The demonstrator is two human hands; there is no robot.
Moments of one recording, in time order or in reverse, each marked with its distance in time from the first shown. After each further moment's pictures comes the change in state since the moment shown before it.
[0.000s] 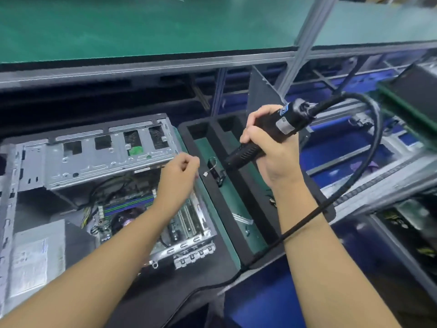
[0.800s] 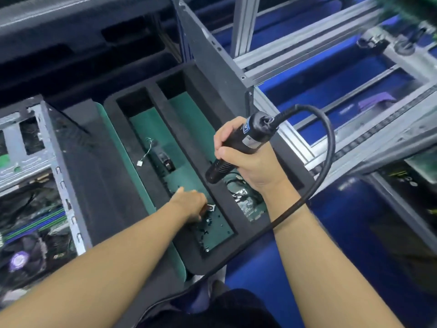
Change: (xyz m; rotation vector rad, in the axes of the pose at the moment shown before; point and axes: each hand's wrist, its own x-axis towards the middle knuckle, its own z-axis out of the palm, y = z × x) left_hand 0.046 -0.118 0.230 1.477 -1.080 0.101; right_hand -0.016 0.081 -0.204 0.079 -0.071 0.275
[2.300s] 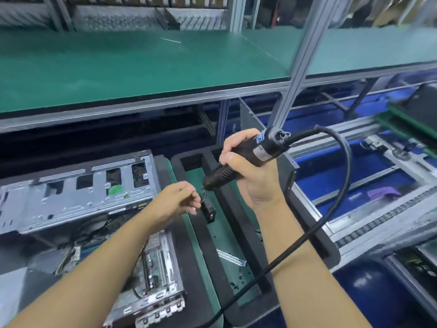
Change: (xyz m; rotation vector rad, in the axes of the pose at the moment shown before) left_hand -0.174 -0.133 -0.063 -1.798 0.667 0.136; right_hand 0.051 -0.085 0.167 0.033 -0.041 -0.294
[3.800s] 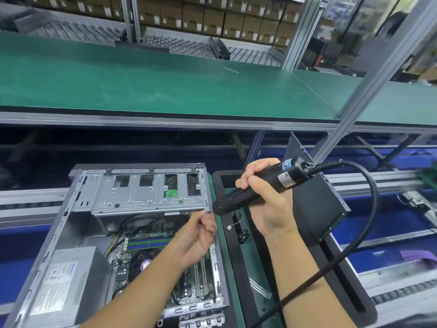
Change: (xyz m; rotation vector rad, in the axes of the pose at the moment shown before) left_hand -0.051 -0.037 -0.043 -1.356 -0.063 -0.144; right_hand 0.000 0.026 0.089 0.182 -0.068 0.102
